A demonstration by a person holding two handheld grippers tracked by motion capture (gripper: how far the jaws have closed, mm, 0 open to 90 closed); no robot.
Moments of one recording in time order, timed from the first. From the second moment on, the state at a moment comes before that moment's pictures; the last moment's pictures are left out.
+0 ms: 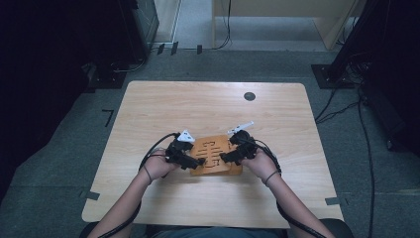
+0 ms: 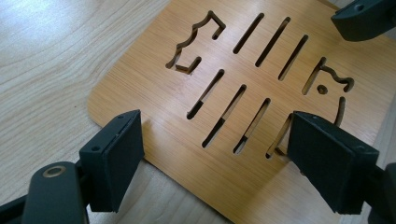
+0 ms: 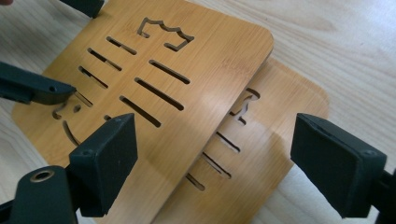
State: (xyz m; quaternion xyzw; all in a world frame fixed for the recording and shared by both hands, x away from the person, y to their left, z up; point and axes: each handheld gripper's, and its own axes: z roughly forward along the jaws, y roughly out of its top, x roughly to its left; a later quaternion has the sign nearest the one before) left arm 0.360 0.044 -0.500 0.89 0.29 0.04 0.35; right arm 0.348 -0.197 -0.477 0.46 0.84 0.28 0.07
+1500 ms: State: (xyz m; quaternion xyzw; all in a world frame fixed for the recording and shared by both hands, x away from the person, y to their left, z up) left arm 0.367 0.043 -0.497 0.90 0.28 0.02 0.33; right arm 0.376 -0.186 -0.474 0.55 0.79 0.25 -0.04
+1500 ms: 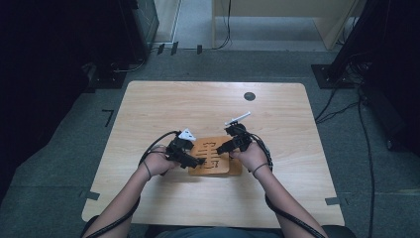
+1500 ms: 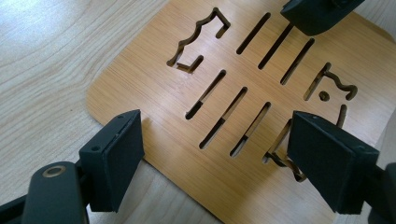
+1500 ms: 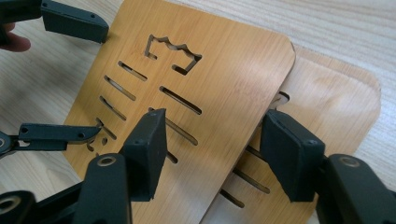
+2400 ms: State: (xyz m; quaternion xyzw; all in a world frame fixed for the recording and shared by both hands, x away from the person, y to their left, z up) left arm 0.374 0.049 -0.497 0.88 0.31 -0.02 0.35; right arm 0.374 -0.180 -0.452 0.54 0.80 0.25 -0.06
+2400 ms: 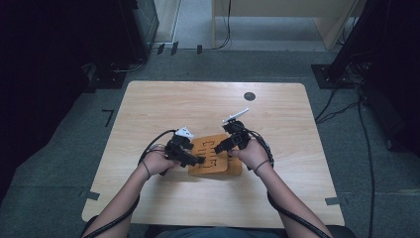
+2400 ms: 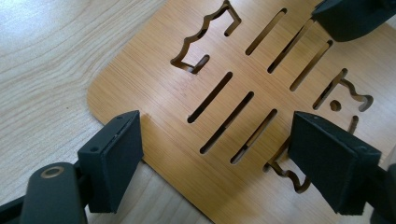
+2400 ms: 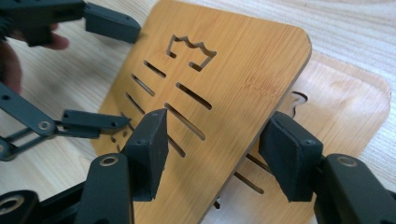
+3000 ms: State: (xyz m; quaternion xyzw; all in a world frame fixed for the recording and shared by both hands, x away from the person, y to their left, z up) left arm 0.374 0.050 -0.486 0.88 0.29 -0.01 0.37; right arm 0.374 -0.171 -0.409 0.55 0.79 0.26 -0.08
